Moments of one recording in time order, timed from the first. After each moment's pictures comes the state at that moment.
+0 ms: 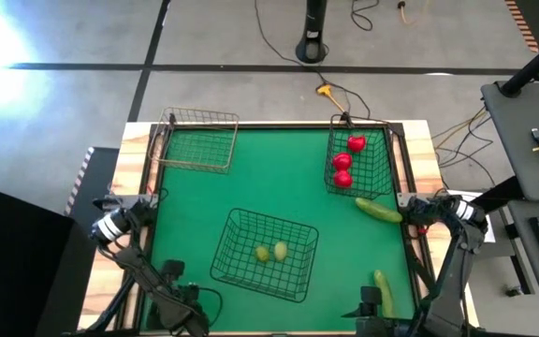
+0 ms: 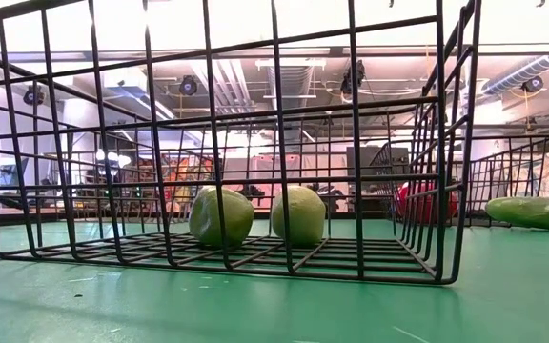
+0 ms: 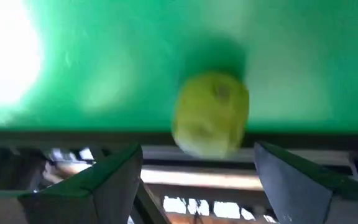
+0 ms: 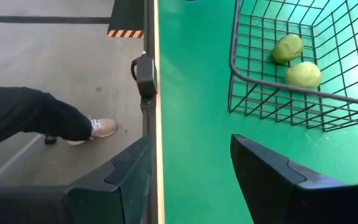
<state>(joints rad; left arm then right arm) -0.92 2.04 1.38 -1.45 0.37 -0.67 1.09 1.90 1.75 -1.01 0.68 0.99</state>
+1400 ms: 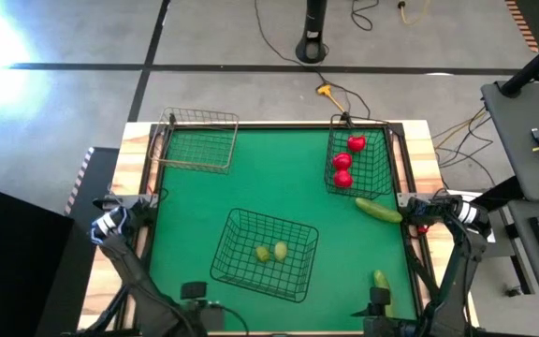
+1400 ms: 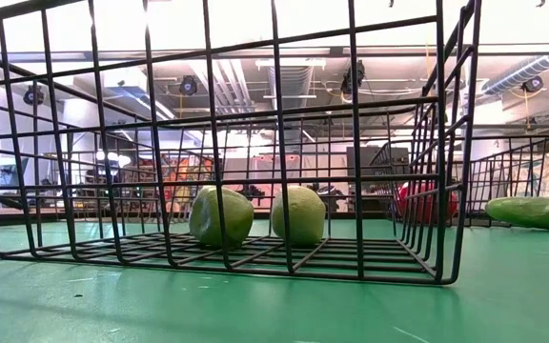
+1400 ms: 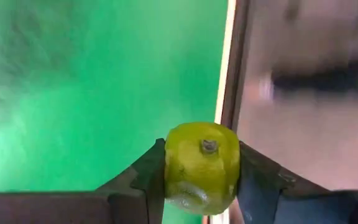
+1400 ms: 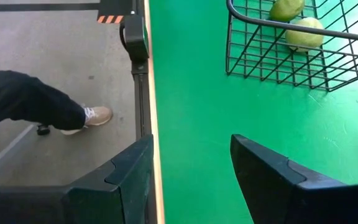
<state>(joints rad) -0.92 2.03 1.90 -1.33 -0.07 -1.01 1.15 1.90 1.62 -1.01 0.68 1.15</state>
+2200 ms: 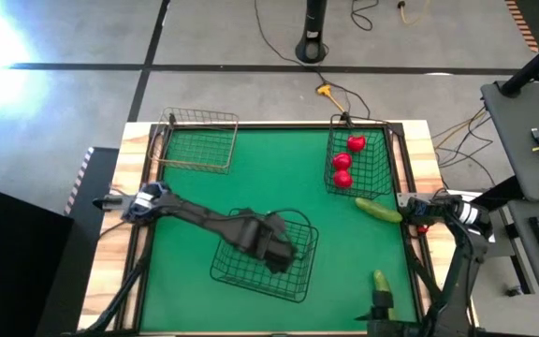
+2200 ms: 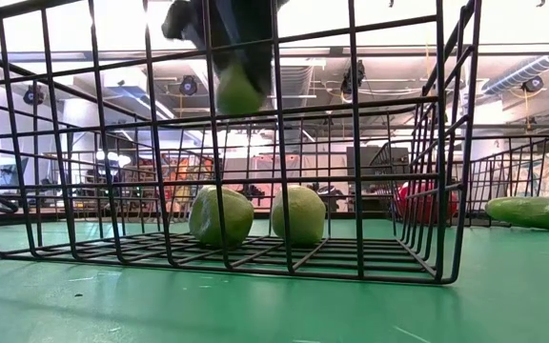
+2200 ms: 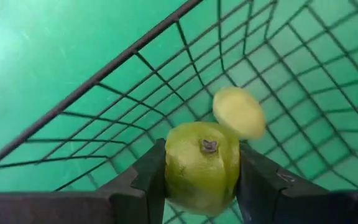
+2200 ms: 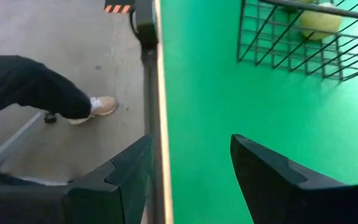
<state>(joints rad) -0.36 2.10 1.98 -1.30 -0.33 -1.01 1.18 1.90 1.61 -0.99 0.65 1.15</state>
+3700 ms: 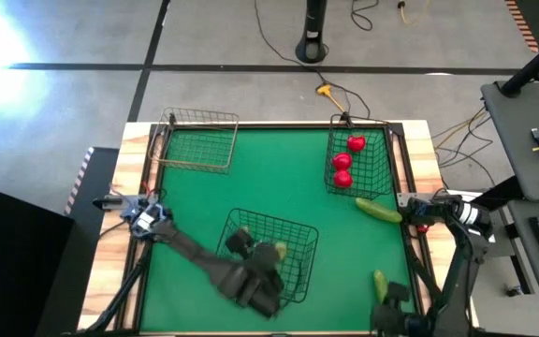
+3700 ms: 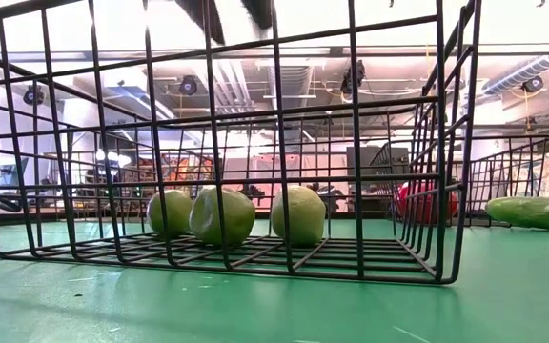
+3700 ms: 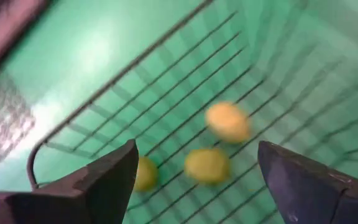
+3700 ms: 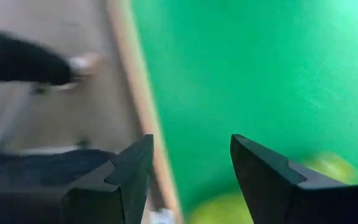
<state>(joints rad) -0.57 2.23 2.20 -1.52 -0.67 -1.16 1.18 1.90 1.60 -1.19 0.40 1.48</state>
